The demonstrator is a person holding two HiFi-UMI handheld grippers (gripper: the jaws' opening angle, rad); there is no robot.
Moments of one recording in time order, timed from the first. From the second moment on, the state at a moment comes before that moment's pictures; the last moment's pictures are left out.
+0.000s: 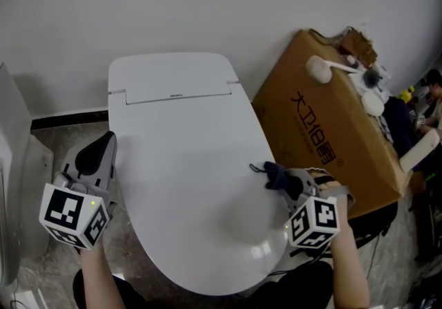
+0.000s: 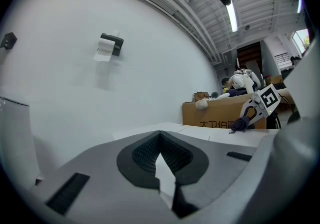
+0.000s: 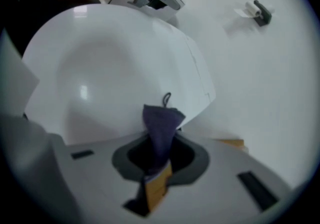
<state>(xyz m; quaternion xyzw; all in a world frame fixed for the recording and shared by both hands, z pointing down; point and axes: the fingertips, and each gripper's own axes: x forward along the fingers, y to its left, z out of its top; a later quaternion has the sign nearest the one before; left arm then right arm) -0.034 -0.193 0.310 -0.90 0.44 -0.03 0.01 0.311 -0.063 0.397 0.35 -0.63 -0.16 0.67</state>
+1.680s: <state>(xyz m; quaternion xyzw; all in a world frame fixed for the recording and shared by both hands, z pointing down) -0.034 -0.189 0.304 -0.90 0.44 -0.03 0.01 0.209 -0.052 0.407 0.29 -0.66 -0.21 0.66</state>
